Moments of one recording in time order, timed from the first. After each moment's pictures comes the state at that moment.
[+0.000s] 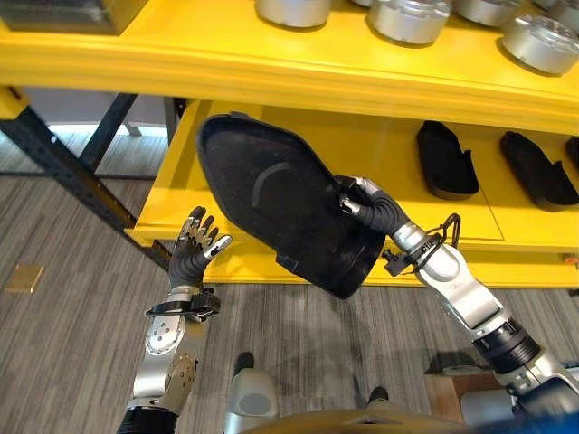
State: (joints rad) left arm 0.15 0.34 0.01 -0.01 -0.60 -0.23 0.05; right arm -0.38 -0.49 0.45 -0.08 0.17 -0.18 0.10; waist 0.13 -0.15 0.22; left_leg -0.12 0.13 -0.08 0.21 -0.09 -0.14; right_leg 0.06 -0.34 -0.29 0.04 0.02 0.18
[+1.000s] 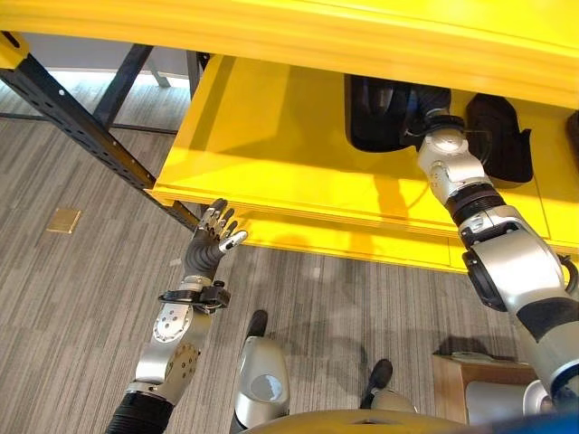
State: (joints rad) left arm 0.06 0.46 -0.17 -0.01 -0.69 -0.24 0.05; right arm -1.23 -0.36 0.28 1.14 0.59 -0.15 -0.29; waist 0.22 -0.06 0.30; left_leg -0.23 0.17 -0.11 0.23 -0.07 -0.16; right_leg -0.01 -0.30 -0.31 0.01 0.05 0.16
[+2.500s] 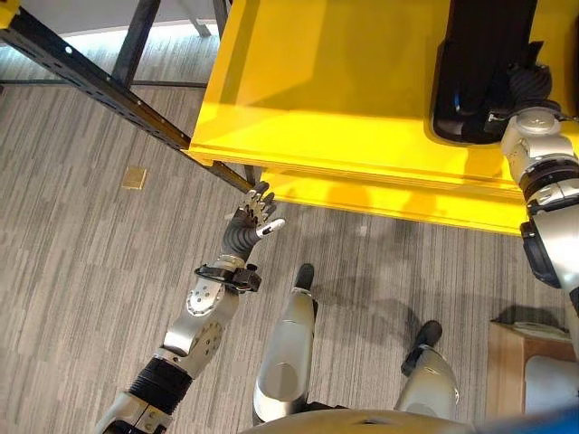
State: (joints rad) left arm -0.10 0.49 -0.35 0.00 -0.73 -0.24 0.09; right arm -1.37 -0.63 0.39 1.37 0.57 -0.07 -0.28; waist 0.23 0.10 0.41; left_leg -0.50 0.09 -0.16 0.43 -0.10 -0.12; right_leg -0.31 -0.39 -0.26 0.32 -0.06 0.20
